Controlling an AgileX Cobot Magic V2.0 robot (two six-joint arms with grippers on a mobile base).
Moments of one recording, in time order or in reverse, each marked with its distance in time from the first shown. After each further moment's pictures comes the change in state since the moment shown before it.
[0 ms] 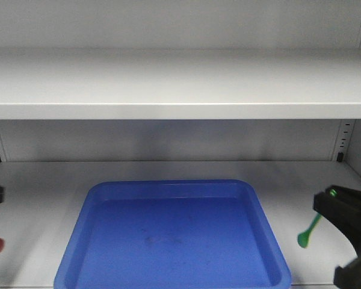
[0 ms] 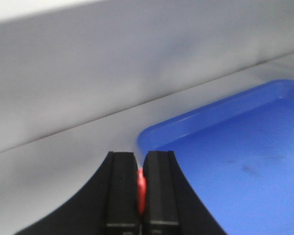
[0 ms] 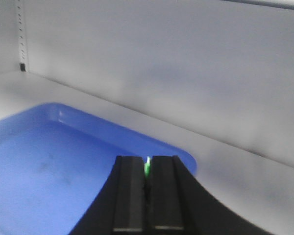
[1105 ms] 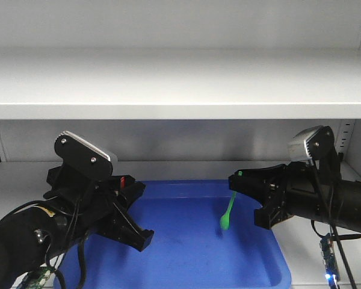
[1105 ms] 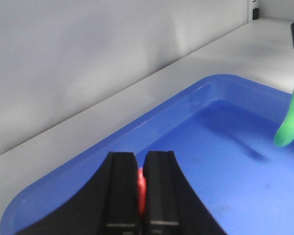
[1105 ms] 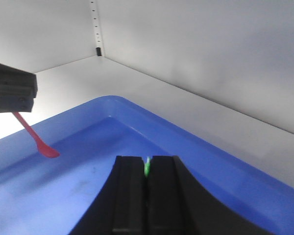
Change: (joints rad) left arm -0.362 0.546 -0.200 -0.012 -0.343 0.028; right arm 0.016 0.628 -0.356 0.066 0.360 -0.085
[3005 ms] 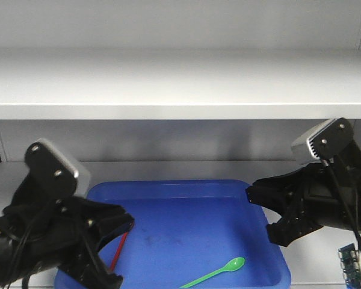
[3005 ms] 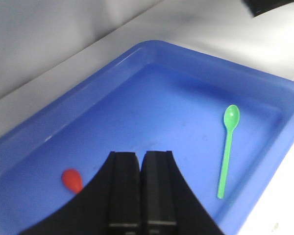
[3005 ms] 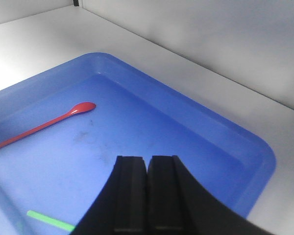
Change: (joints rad) left arm 0.035 -0.218 0.068 0.011 0.356 -0.028; right arm 0.062 -0.244 -0.001 -0.587 -0.185 0.553
